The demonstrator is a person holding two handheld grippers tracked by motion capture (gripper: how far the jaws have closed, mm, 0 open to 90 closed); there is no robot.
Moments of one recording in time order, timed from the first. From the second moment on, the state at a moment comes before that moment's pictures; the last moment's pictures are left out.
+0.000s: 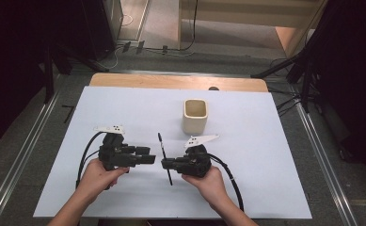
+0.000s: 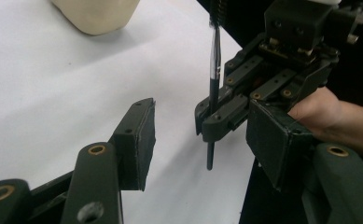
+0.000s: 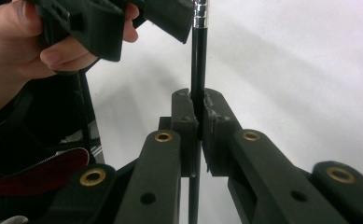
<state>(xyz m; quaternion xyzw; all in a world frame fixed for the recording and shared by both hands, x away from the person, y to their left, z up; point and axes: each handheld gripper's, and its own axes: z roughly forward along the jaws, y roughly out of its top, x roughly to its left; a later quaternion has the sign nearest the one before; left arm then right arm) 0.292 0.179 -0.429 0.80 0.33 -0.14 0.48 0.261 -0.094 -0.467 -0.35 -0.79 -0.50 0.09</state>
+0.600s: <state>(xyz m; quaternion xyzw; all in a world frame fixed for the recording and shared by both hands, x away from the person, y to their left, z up) 0.282 0.172 -0.440 0.86 0.29 -0.07 0.41 0.269 -0.110 -0.467 -0.38 -0.78 -0.50 0.08</state>
